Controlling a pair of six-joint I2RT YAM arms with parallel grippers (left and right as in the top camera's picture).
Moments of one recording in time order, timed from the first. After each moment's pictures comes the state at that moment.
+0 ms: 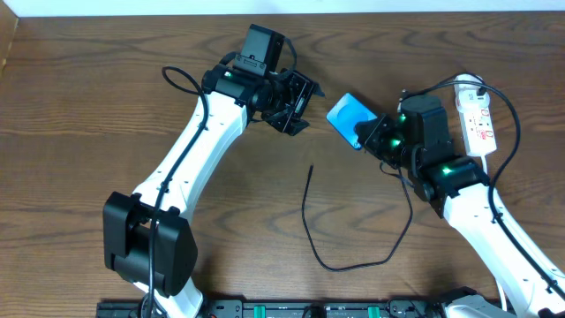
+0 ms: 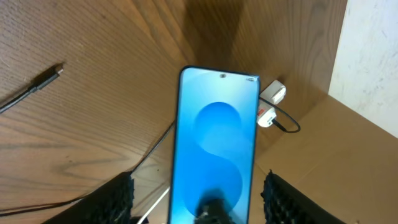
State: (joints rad) left arm -0.39 1.82 1.59 -0.79 0.53 -1.42; right arm 0.33 1.32 0.89 -0.24 -0.24 1.06
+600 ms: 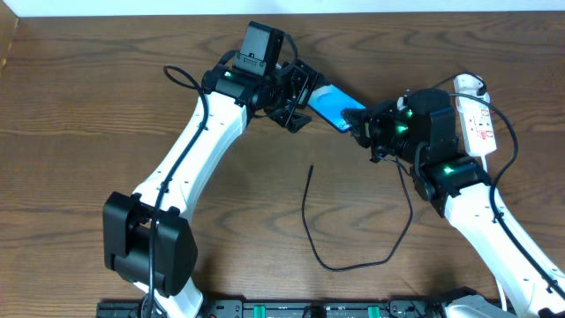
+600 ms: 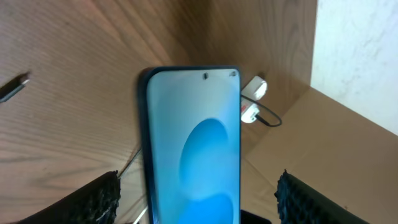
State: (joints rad) left arm -0.39 1.82 1.59 -0.71 0.54 -1.42; right arm 0.32 1.32 0.89 -0.07 -0.44 1.59
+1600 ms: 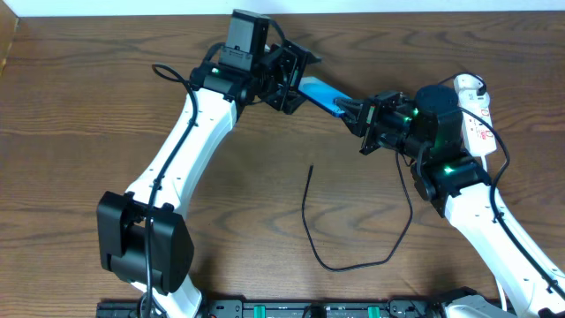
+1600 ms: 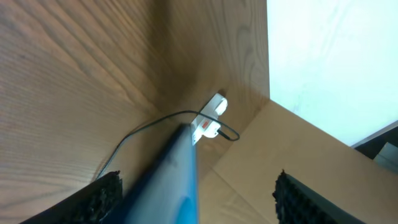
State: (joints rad) left arm -0.34 1.82 1.59 -0.57 0.54 -1.49; right arm 0.32 1.32 0.89 0.10 -0.55 2.02
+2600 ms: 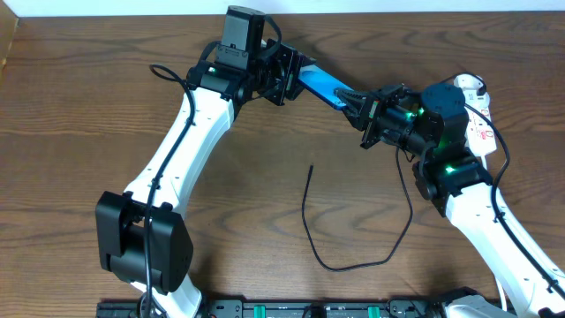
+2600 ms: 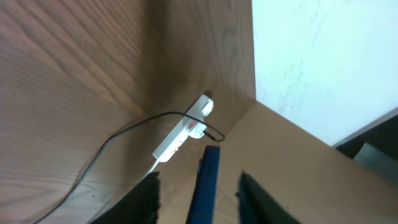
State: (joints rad) left arm -0.33 1.82 1.59 -0.52 0.56 -1.53; right arm 0.31 1.32 0.89 0.19 -0.57 2.04
